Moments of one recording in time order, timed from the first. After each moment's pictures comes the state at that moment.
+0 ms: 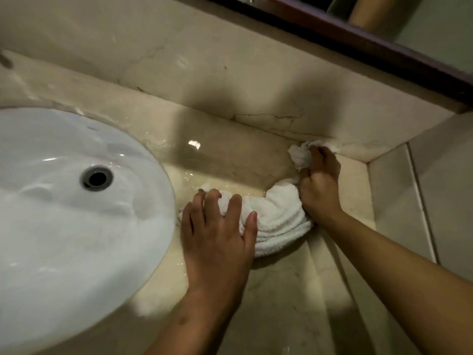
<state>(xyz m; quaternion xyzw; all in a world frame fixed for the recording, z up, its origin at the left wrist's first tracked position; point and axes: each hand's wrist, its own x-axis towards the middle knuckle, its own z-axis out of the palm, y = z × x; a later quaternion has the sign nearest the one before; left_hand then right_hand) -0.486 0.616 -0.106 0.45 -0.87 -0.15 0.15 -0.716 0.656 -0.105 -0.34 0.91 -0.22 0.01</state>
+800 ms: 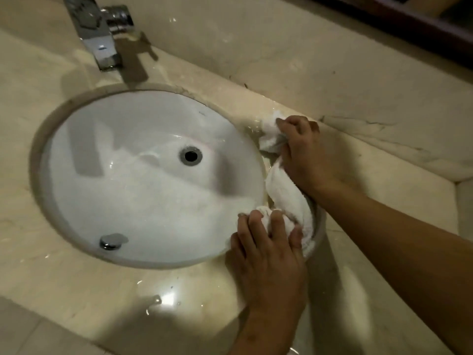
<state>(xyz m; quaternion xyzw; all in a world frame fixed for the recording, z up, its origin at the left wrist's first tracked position) -0.415 0.653 -0.097 0.59 -0.77 -0.19 0.14 -0.579 0.526 -0.087 -0.60 0.78 -0.16 0.01</state>
